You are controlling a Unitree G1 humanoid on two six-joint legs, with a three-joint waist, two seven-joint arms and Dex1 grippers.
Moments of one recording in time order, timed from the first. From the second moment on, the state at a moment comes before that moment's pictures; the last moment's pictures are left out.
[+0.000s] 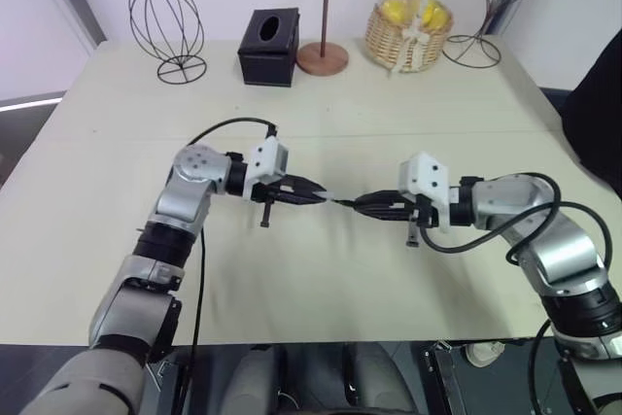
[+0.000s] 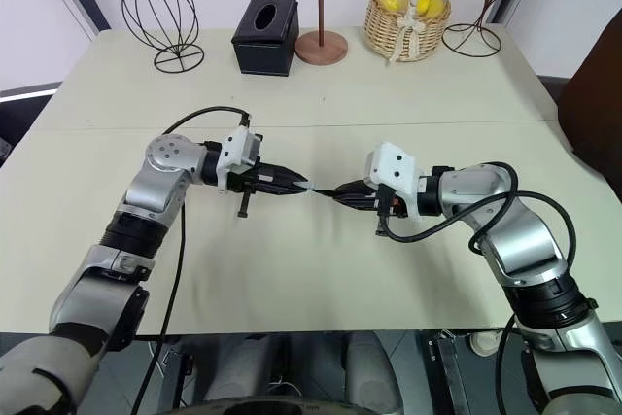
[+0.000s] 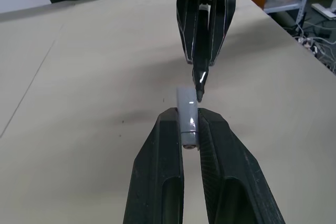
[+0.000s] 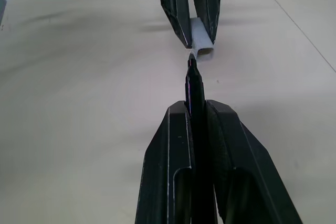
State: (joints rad) left arm -0.76 0.41 -0.18 0.38 -0.23 -0.02 -1.44; right arm -0.43 -0.75 0.12 -0.33 0.33 0.52 1.05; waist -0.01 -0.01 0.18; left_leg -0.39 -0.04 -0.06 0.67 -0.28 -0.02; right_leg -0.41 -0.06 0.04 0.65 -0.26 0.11
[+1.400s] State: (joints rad) left arm -0.75 0.42 -0.22 0.40 -0.22 -0.05 -1.42; right arm -0.43 -0.74 0.14 -0.31 0.33 0.51 1.04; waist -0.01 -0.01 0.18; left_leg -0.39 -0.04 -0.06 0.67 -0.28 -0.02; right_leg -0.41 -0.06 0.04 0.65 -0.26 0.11
